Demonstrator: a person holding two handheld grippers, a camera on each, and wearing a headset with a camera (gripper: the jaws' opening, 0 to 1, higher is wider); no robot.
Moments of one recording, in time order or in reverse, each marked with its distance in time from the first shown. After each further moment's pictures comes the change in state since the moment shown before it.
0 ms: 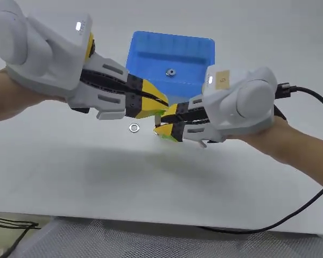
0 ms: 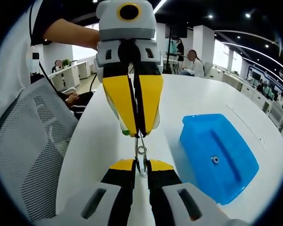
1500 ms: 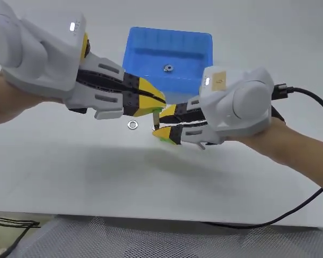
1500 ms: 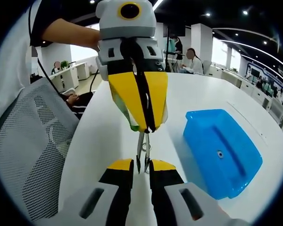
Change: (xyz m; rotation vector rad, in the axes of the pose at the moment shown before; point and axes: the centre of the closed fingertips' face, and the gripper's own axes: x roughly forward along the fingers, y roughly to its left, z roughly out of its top) left arm 0.009 -0.007 0.008 -0.002 0.008 0.020; right arm 0.002 0.006 -0.007 0.024 0.005 -0.003
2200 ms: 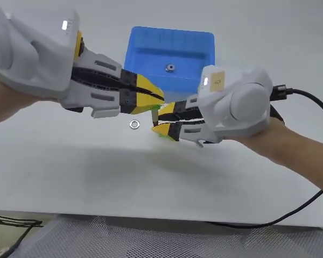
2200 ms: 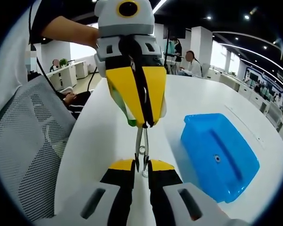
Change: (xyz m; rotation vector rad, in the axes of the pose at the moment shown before) left arm -0.006 0.000 0.003 0.046 -0.007 0.013; right arm 0.004 -0.005 0.001 -0.028 -0.006 -0.032
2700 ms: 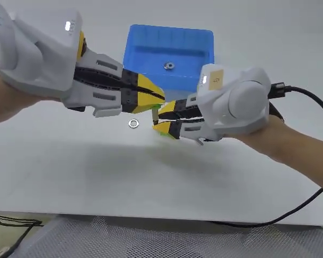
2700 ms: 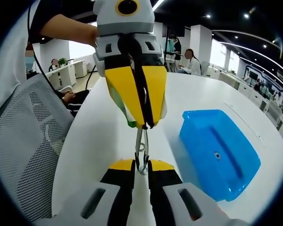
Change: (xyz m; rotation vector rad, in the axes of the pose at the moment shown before) left arm 0.003 0.004 -0.007 -0.001 0.009 -0.005; right arm 0.002 -0.003 -0.005 0.009 0.014 -0.002
